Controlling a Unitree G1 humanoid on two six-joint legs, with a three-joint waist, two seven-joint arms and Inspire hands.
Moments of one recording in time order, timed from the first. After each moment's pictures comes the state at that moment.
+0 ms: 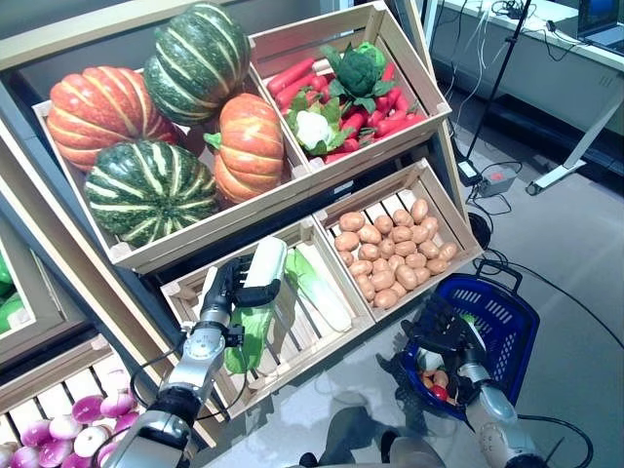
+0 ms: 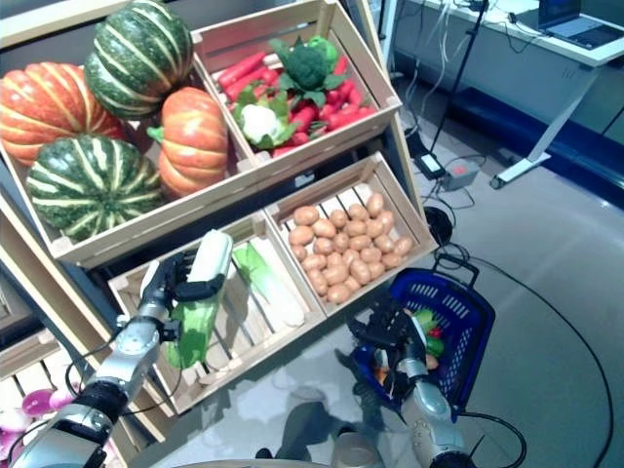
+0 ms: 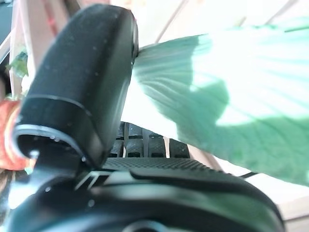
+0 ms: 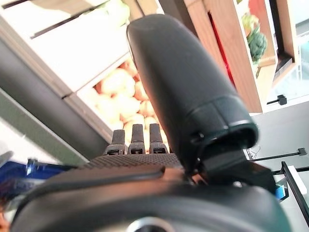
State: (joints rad) left arm -0.23 0.41 -0.23 0.66 -0.47 -0.23 0.12; right arm 0.04 -0.34 0.23 0.50 0.67 -0.24 0.01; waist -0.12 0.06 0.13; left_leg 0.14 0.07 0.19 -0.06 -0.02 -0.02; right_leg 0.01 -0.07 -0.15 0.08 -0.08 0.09
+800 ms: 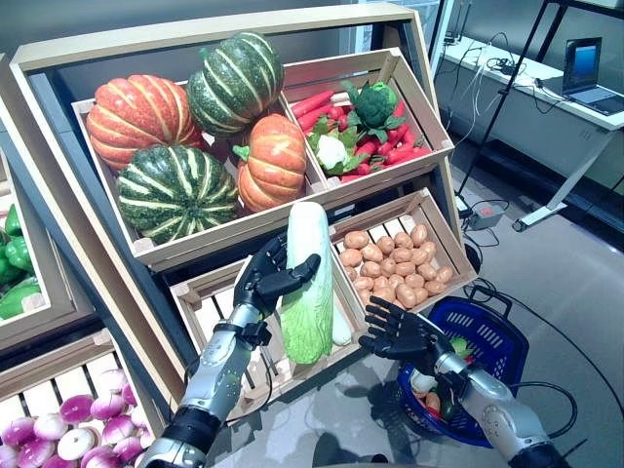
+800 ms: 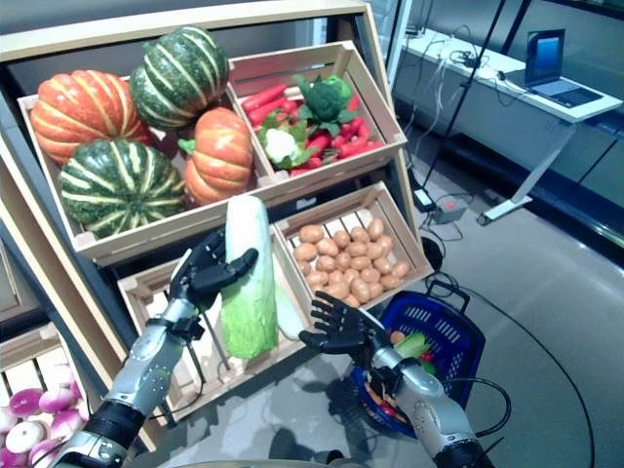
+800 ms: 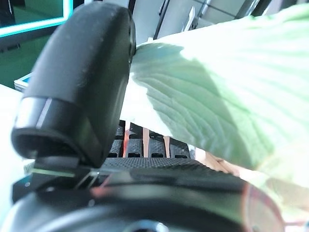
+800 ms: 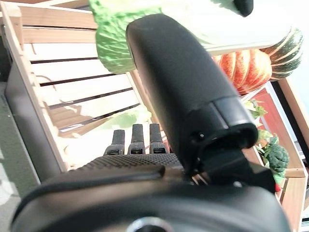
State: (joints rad) left arm -0.16 0.36 -0.24 0.33 -0.76 -0.23 -0.15; right arm 0.03 -0.42 0.25 0.22 0.67 0.17 0.31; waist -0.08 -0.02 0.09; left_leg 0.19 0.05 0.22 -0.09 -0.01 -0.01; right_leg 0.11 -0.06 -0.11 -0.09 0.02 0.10
